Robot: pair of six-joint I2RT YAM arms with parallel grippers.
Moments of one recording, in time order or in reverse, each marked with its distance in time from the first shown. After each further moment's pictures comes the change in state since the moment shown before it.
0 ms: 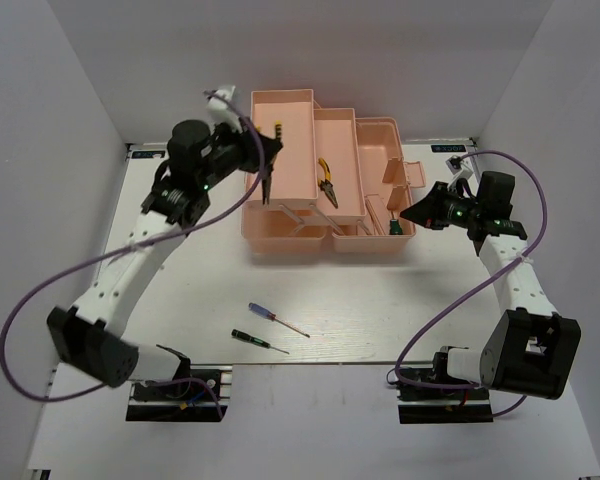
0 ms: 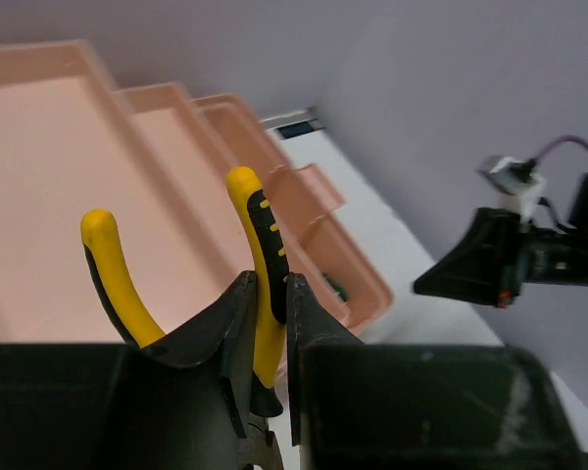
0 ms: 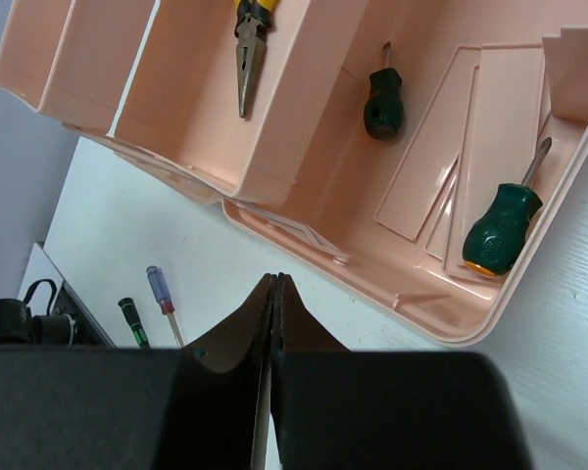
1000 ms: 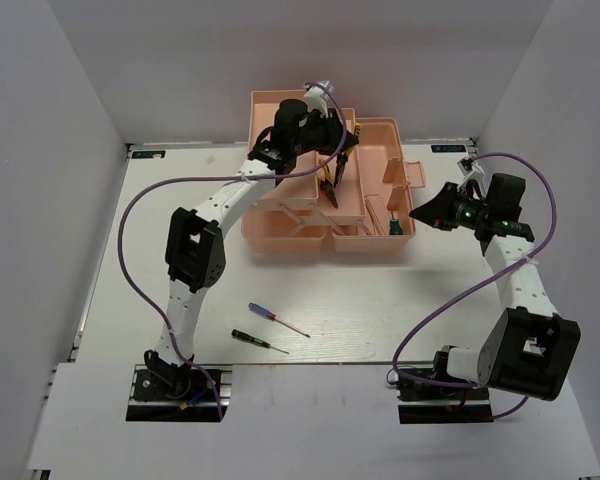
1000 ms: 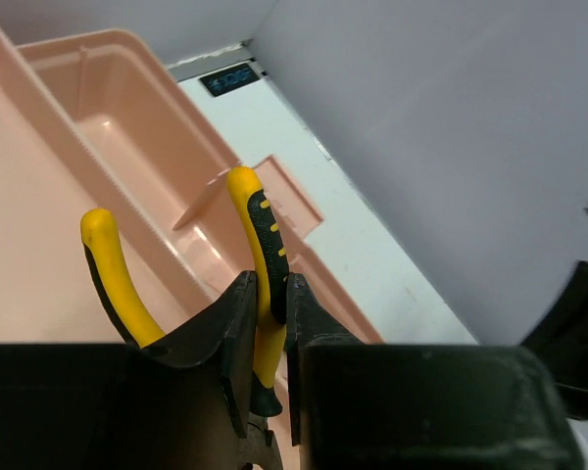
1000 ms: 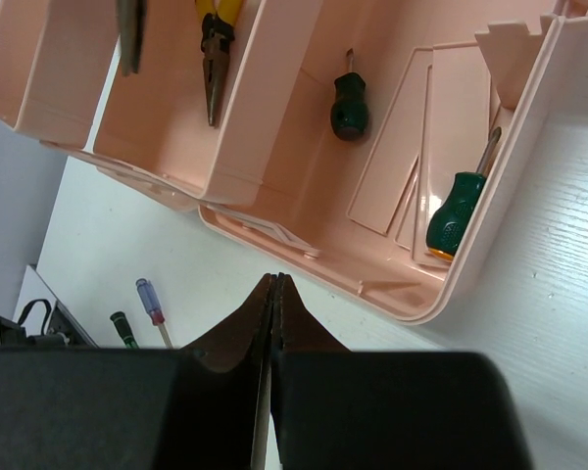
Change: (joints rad) left arm -0.125 0.891 0.692 0.121 0.192 -0.129; right arm -0.064 0.000 0.000 -0.018 0.002 -0.008
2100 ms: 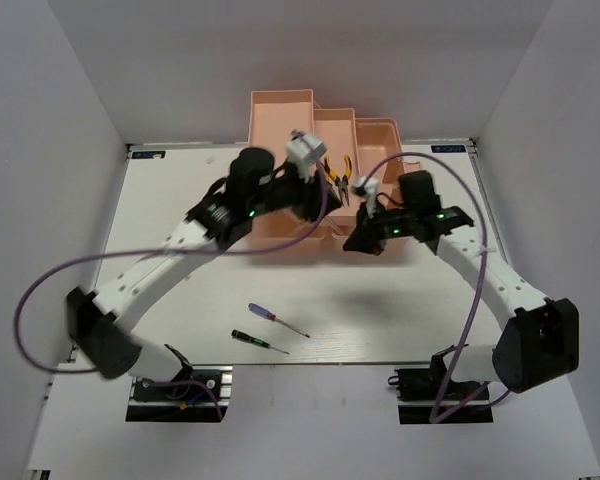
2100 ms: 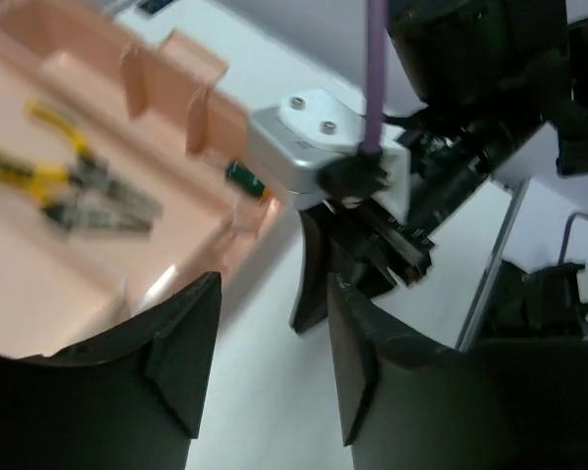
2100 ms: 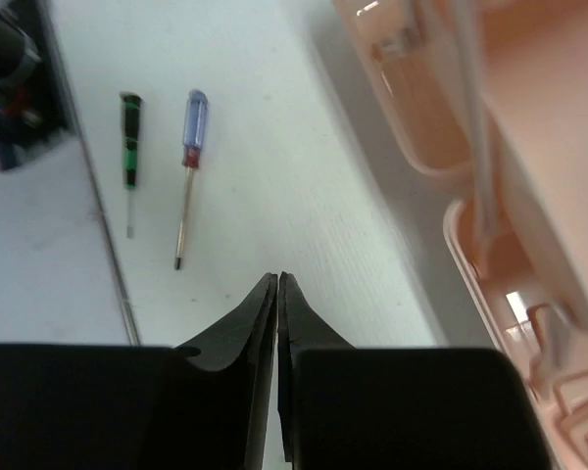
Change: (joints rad) left arm -0.166 -0.697 -0.597 -0.185 -0.057 0.363; right arm 0.523 0.047 0.127 -0.250 -0.019 -0.521
